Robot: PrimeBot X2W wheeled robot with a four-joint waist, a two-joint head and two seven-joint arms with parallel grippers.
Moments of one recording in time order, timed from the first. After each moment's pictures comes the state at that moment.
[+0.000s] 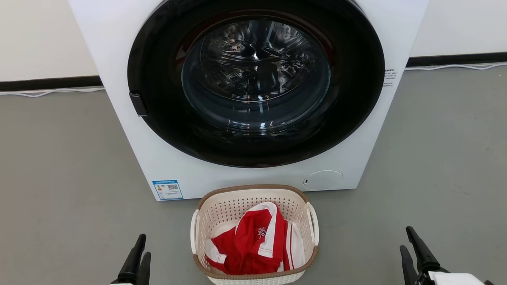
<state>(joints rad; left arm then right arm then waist) 0.04 0.02 0.08 0.35 -1.61 -0.12 0.10 0.02 -0.03 -0.12 0.36 1.60 0.12 0.10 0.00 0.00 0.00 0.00</state>
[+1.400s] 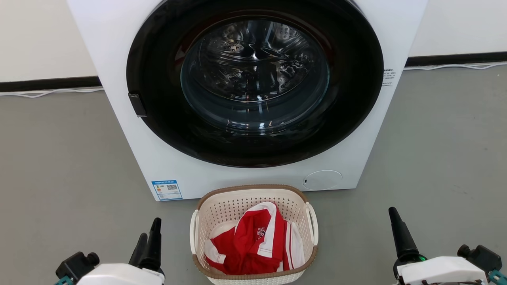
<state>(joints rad) 0.04 0.04 -0.02 0.19 -1.02 0.00 -0.02 0.02 -0.03 -0.04 0.24 1.06 0.12 -0.02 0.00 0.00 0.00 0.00</state>
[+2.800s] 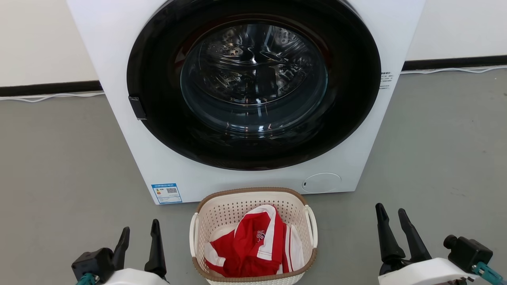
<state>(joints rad) 0.10 0.14 -0.16 0.06 -0.50 0.20 -0.14 0.04 -0.03 0.01 0.17 0.56 0.12 -0.14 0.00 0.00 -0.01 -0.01</state>
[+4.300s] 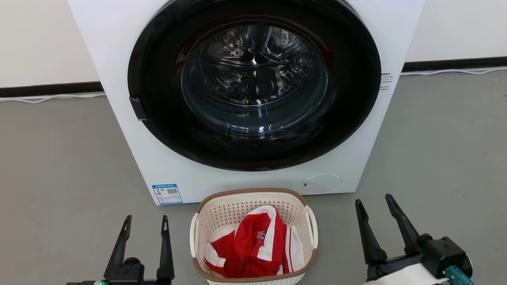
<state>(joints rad) 0.14 0.16 -0.22 -0.03 -0.06 0.28 -0.25 0.04 -0.04 0.06 0.11 0.12 0.12 -0.25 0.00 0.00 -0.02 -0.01</state>
